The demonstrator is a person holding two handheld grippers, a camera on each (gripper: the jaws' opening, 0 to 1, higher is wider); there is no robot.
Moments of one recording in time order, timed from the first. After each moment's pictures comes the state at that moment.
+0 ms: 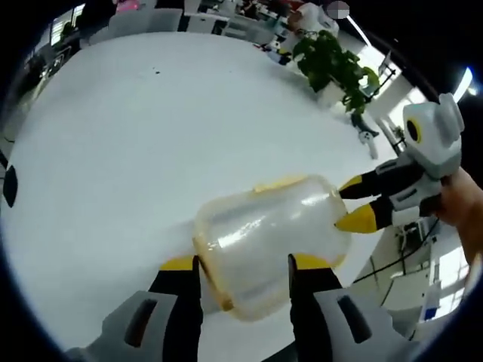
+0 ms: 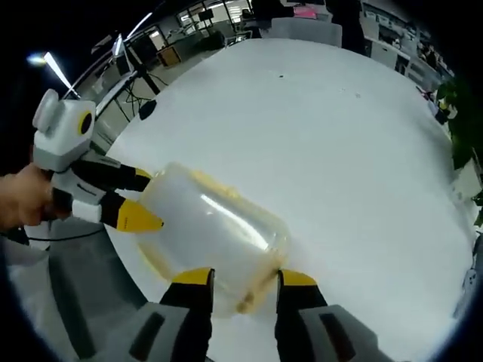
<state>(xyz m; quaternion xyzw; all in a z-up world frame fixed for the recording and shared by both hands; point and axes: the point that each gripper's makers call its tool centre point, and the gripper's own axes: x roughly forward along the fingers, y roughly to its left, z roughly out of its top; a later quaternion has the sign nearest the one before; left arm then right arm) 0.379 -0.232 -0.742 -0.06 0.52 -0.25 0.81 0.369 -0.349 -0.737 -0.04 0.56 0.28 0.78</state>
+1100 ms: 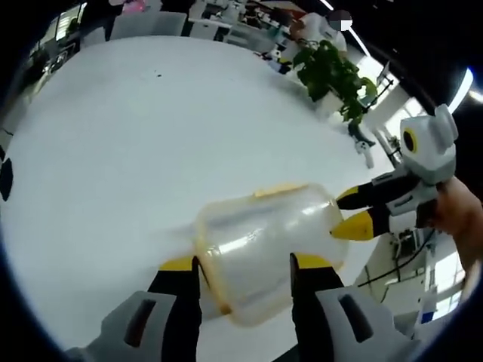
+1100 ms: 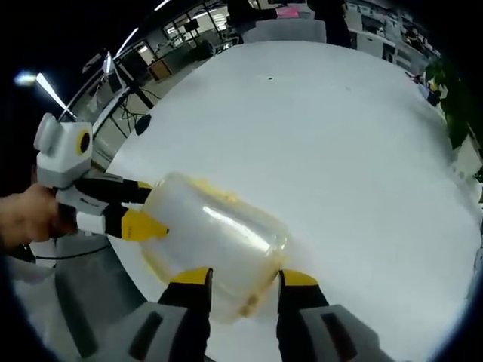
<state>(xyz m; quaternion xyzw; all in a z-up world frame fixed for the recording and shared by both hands) 0.382 -0.230 -0.741 -0.08 0.49 -0.29 0.81 0.367 -0.352 -0.736 -0.02 0.54 0.31 0.78</state>
